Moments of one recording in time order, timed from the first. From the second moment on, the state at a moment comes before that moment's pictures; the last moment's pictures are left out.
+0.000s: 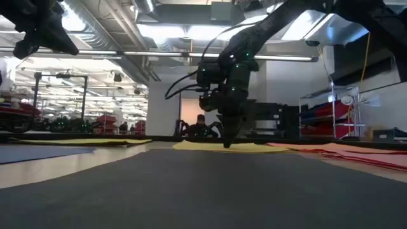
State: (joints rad) left arm -0.02 0.28 0.66 -1.01 -0.55 -0.97; right arm -0.35 2.18 1.59 -0.83 -0.15 0.02
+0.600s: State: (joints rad) left arm -0.02 0.28 0.66 -1.01 -0.55 -0.96; right arm -0.40 2.19 1.64 -0.81 -0.15 0.07
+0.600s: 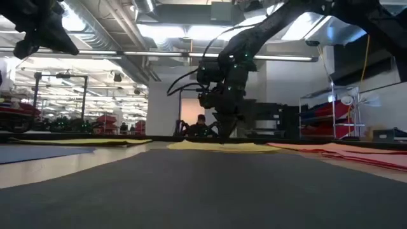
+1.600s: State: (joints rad) left arm -0.02 0.28 0.66 -1.01 -0.54 -0.91; right arm -0.06 2.31 1.96 -0.43 -0.07 -0.16
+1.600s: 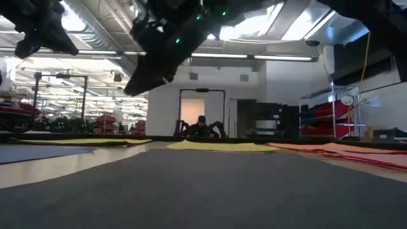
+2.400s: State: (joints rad) left arm -0.02 0.28 0.66 -1.02 -0.53 -0.88; right arm -0.08 2.47 1.96 -0.29 -0.01 -0.22
